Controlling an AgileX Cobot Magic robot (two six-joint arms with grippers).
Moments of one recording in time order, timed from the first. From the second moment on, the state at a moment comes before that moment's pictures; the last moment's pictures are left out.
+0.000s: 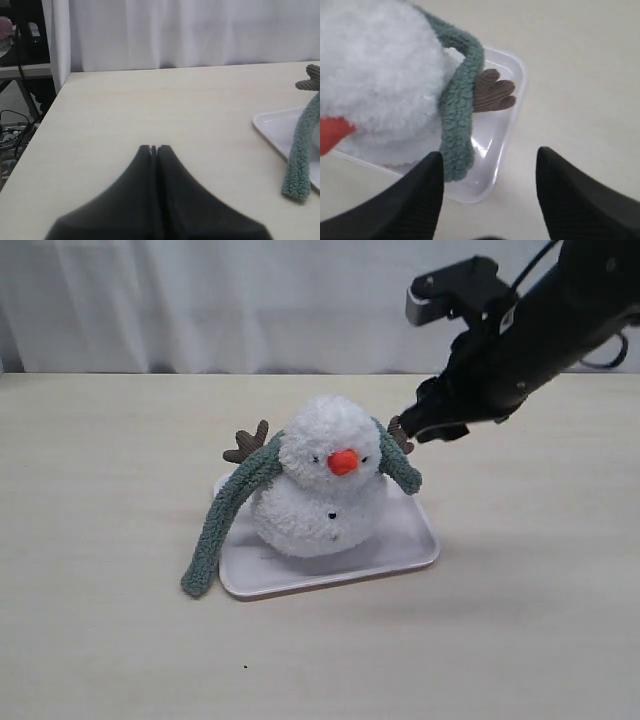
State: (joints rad) left arm -0.06 0.00 0.00 0.04 0.32 0.01; right arm 0.35 1.63 -1.26 0.06 0.74 -0.24
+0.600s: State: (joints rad) left arm -0.06 0.00 0.00 0.04 0.32 0.01; right arm 0.35 1.80 -1.19 0.27 0.59 -0.53
